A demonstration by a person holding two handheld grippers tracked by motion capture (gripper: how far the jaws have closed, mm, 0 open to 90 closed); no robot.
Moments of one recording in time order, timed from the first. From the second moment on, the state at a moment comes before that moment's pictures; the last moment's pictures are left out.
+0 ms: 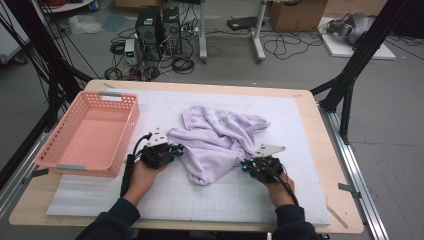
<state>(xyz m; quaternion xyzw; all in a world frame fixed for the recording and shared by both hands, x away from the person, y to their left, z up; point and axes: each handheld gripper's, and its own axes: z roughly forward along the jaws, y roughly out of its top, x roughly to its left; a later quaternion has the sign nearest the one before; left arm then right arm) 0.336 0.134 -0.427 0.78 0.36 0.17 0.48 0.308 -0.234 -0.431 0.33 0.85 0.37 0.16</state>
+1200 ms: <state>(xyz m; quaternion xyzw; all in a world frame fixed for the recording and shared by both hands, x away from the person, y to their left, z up) 0.314 0.079 -0.432 0.80 0.30 0.06 0.51 0.346 -0.278 -0.405 0.45 0.77 0.37 0.25</state>
